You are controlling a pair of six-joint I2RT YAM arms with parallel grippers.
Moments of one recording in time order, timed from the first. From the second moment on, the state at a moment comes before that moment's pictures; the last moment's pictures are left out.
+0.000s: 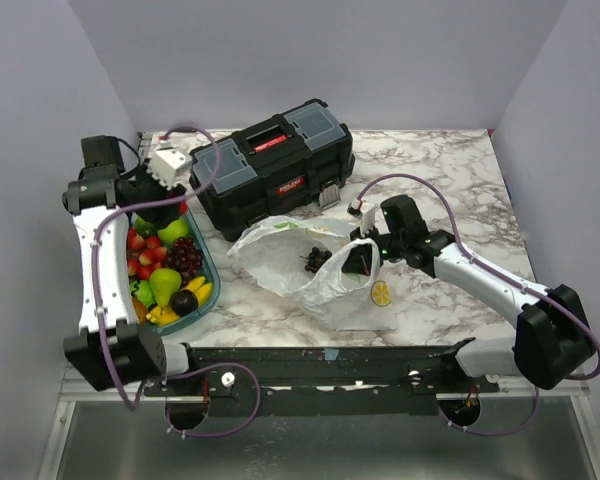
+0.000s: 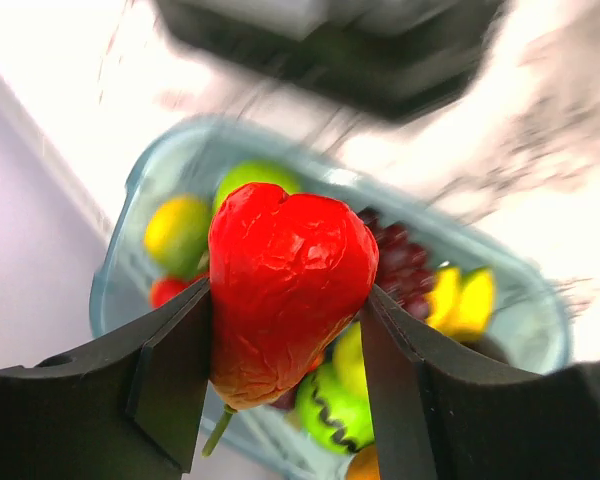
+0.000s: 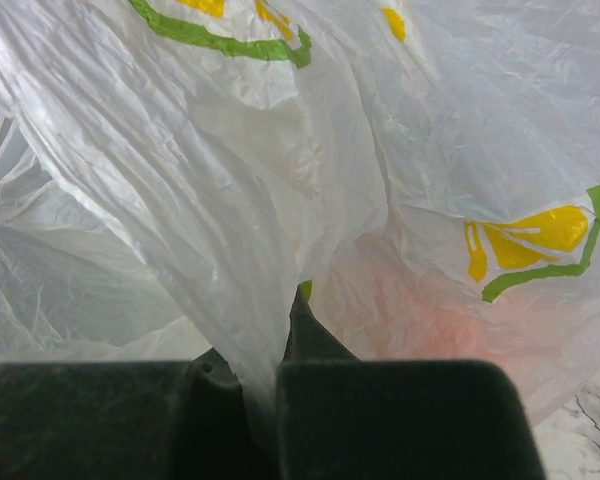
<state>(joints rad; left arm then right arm) 0.33 1.40 1.49 -1.08 0.47 0.86 0.54 1.33 0.84 -0.31 -0.55 0.05</state>
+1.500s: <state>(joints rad) -0.75 1.39 1.00 -0.28 0.25 0.81 0.53 1.33 0.84 -0.31 -0.67 0.04</state>
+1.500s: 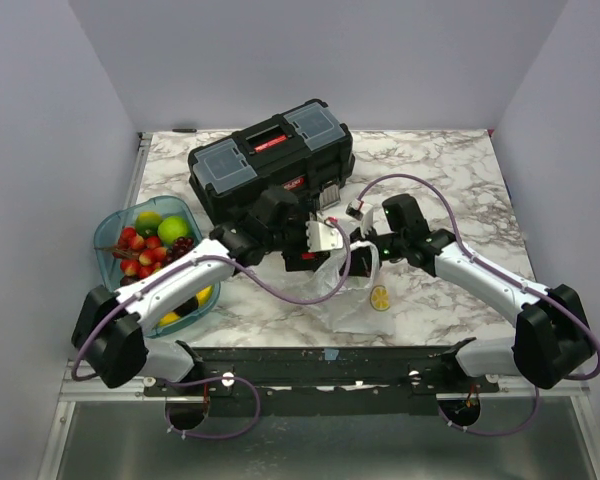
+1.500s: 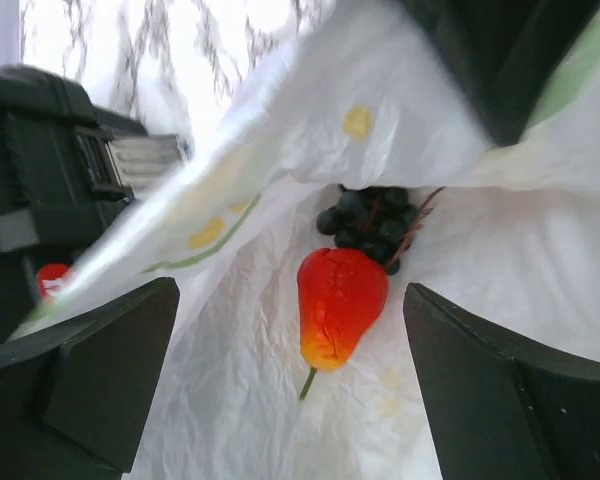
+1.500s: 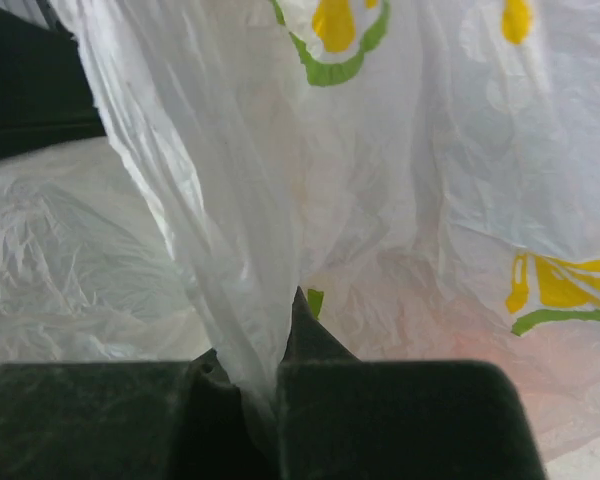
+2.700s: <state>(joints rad) 0.58 0.97 0.97 -1.21 0.18 0.83 0.52 1.36 0.84 -0.29 -0.71 0.02</state>
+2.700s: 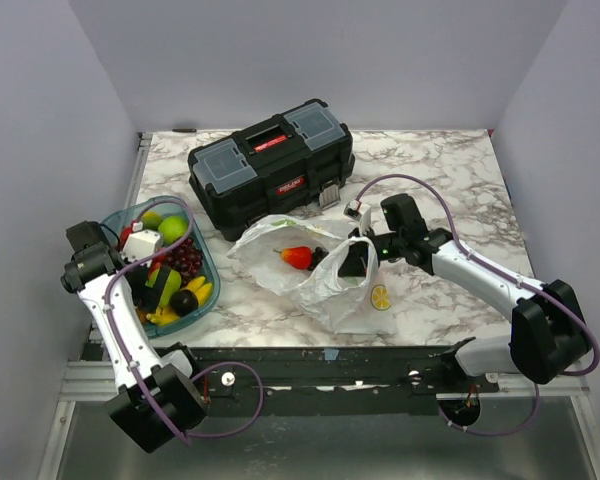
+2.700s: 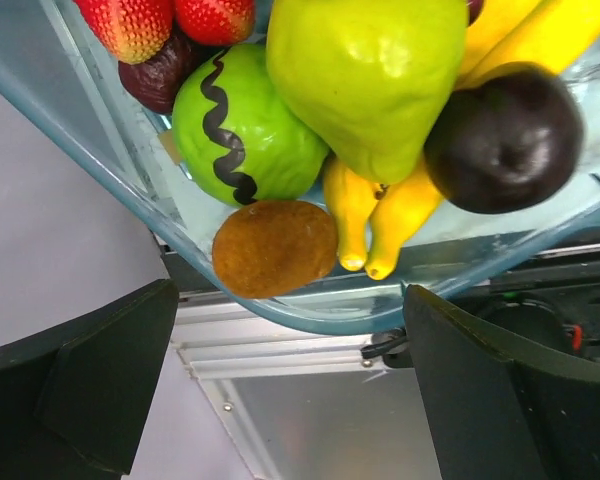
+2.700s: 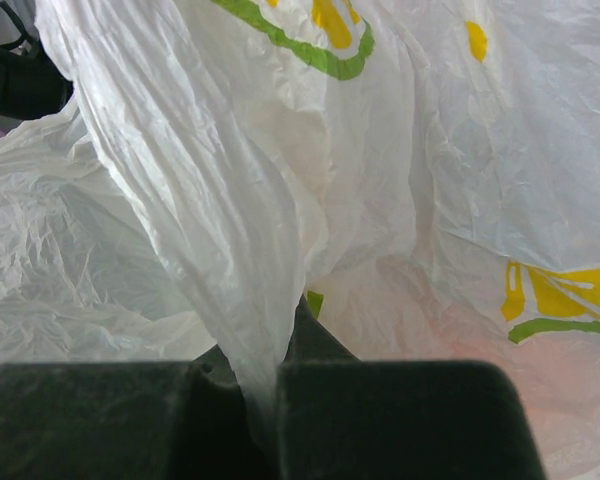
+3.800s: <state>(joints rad) 0.60 1.03 1.01 -1.15 0.17 0.91 0.52 1.36 0.84 -0.29 -0.72 0.02</state>
